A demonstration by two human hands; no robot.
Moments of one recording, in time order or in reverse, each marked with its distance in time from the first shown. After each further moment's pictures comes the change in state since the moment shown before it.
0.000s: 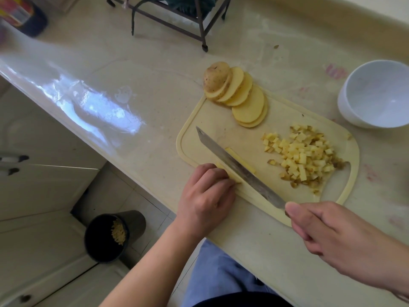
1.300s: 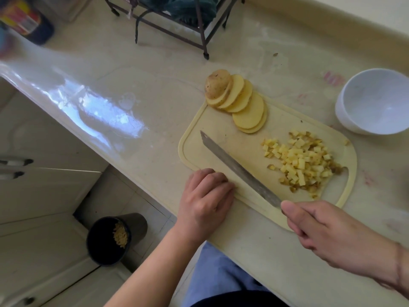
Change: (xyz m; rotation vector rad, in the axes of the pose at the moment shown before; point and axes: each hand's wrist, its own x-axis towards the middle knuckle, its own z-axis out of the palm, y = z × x) left_hand -0.005 -0.004 -0.002 0.061 0.008 -0.009; right_hand 0.011 0.006 -0.003 0.057 -0.029 0.004
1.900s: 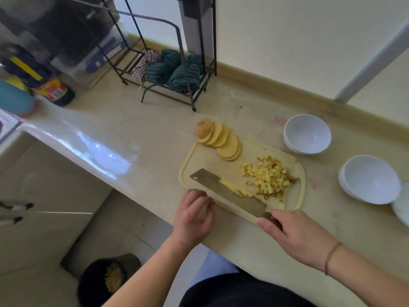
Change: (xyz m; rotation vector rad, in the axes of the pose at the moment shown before) left_hand 0.010 0.001 -0.034 -0.253 0.023 -0.052; right_hand -0.035 0.005 0.022 -0.498 0.356 -0.180
